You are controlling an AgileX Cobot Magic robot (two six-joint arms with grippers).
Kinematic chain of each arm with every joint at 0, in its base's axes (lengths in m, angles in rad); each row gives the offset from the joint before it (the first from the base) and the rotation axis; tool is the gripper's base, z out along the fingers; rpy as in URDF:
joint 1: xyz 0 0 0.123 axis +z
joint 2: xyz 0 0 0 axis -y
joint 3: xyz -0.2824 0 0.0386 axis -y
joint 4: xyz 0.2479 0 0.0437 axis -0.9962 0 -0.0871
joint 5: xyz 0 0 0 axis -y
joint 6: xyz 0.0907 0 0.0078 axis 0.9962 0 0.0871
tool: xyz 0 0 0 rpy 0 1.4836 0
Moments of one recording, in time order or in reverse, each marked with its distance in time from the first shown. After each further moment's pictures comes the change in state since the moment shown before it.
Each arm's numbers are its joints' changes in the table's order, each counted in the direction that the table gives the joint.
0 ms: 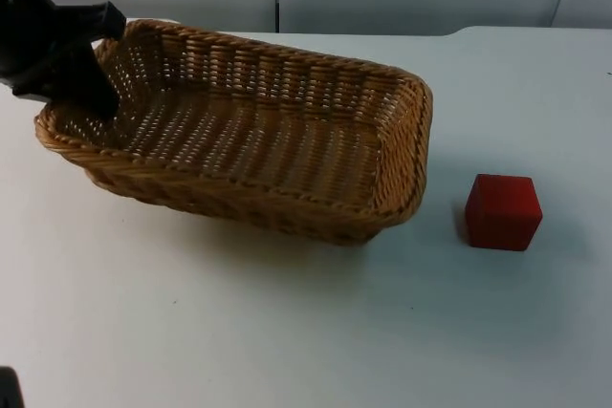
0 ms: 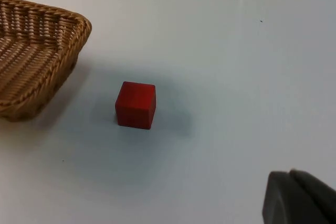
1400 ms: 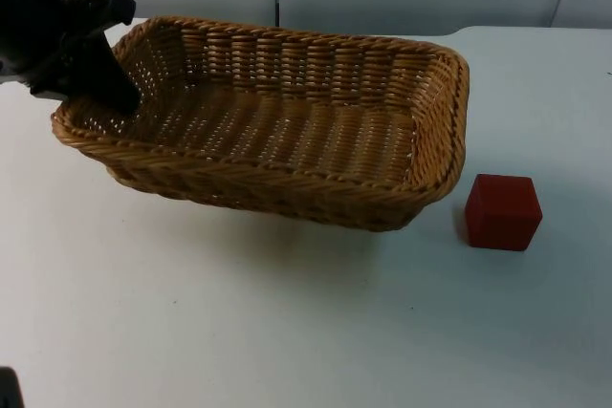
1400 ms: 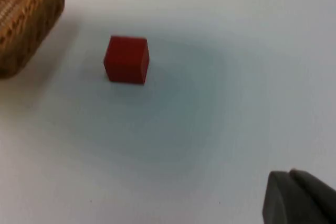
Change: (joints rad) right arm 0.000 -0.243 0.002 0.026 0.010 0.042; left arm -0.002 0.002 0.000 0.100 -0.074 0.049
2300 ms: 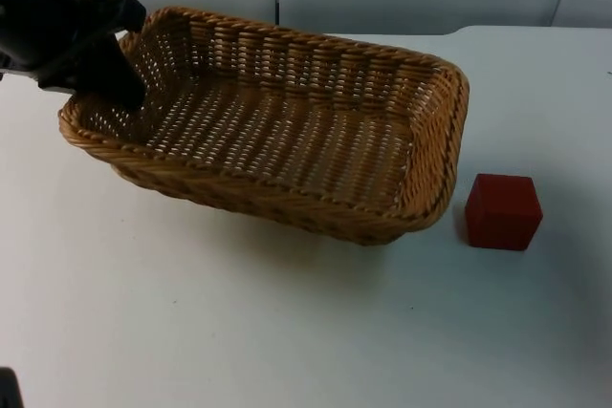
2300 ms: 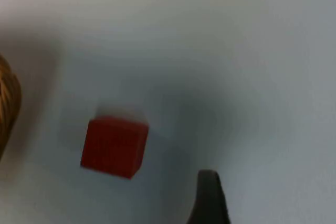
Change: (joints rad) right arm 0.028 -1.496 0.933 -0.086 -0.010 -0.134; left arm -0.024 0.000 0.000 -0.008 0.082 0.067
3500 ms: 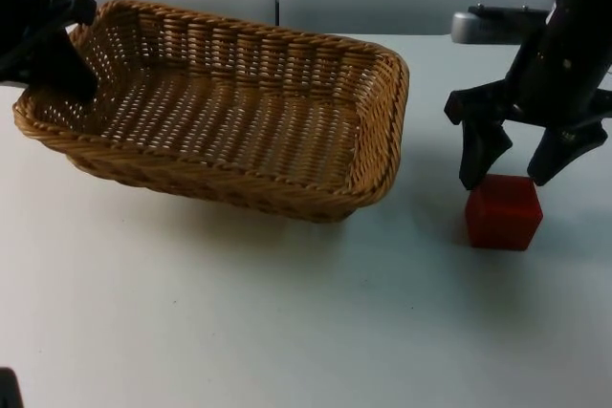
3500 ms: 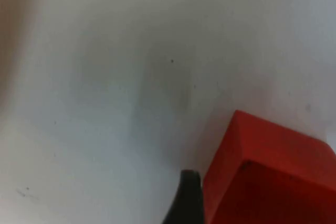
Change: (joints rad) right arm 0.312 -0.377 0.008 0.061 0.140 0.193; left arm 0.091 0.000 0.000 -0.011 0.008 0.006
